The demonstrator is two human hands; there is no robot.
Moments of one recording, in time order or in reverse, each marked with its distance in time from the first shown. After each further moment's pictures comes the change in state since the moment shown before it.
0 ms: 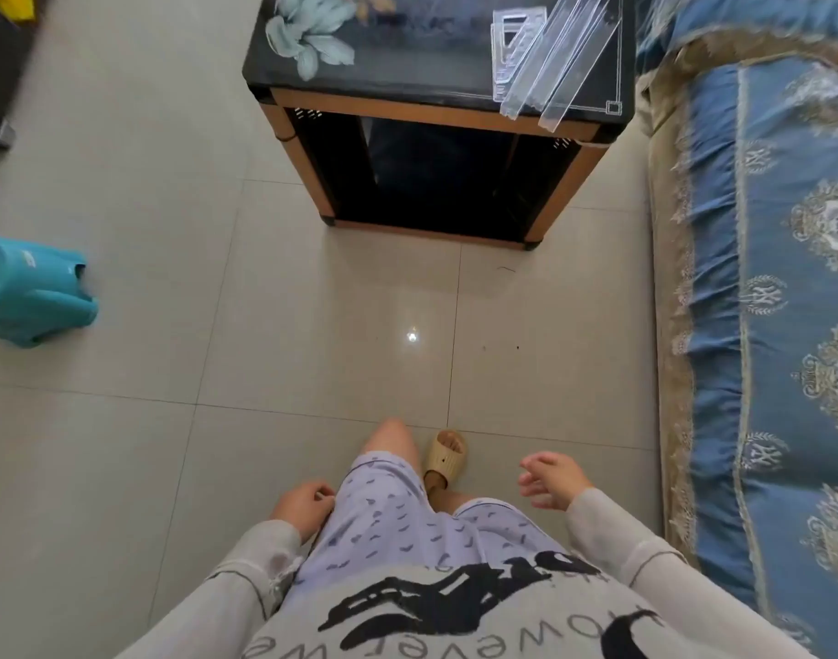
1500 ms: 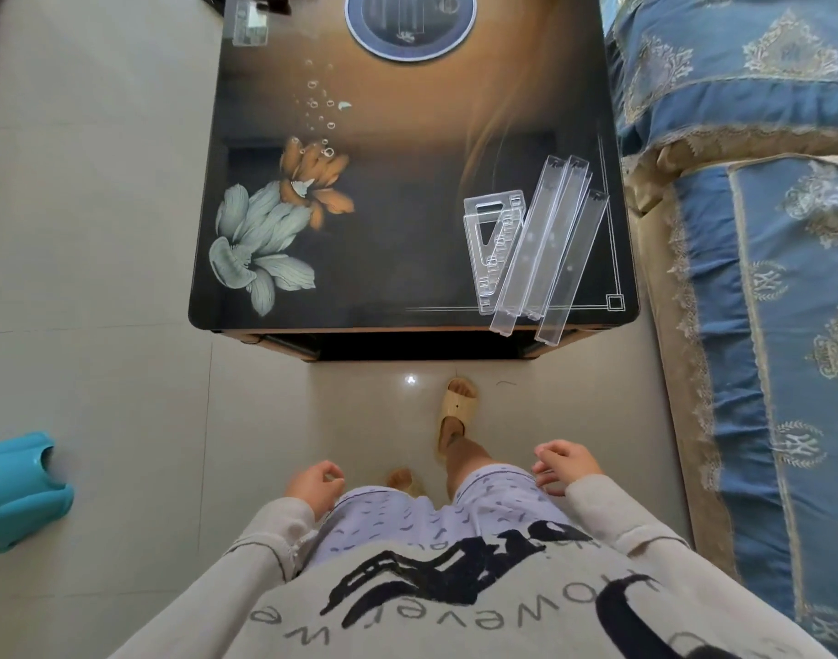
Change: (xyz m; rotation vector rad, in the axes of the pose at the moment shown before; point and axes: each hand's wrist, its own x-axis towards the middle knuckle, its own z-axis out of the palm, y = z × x) left_hand 0.178 0.333 -0.279 0.076 0.001 0.042; right_hand 0.126 -0.381 -0.089 0.173 0.190 -0.052
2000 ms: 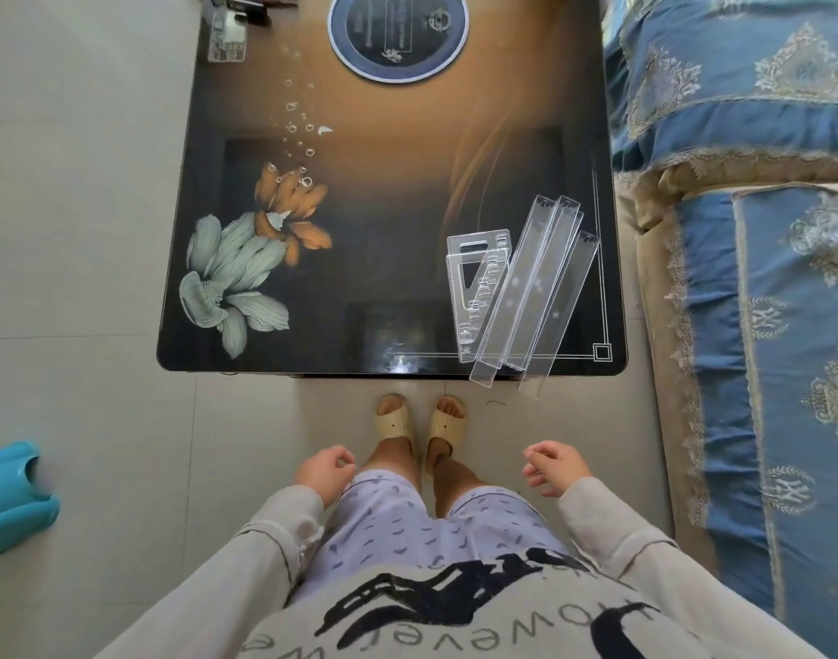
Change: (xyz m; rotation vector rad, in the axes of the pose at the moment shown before) left_hand 0.028 0.103 -0.018 0.013 0.015 0.023; right_hand 0.043 -0.071 -0.032 -0.118 -0.061 0.014
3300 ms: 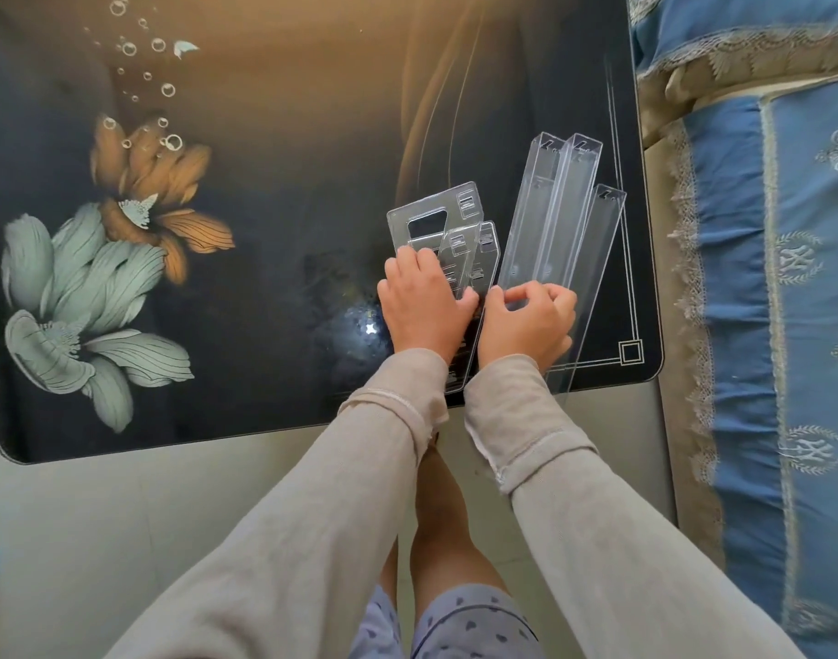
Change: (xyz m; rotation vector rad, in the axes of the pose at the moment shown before) left_hand 0.134 0.244 0.014 0.227 0.606 0.578; right_hand 0.106 -0.172 0.046 0.027 0.931 -0.249
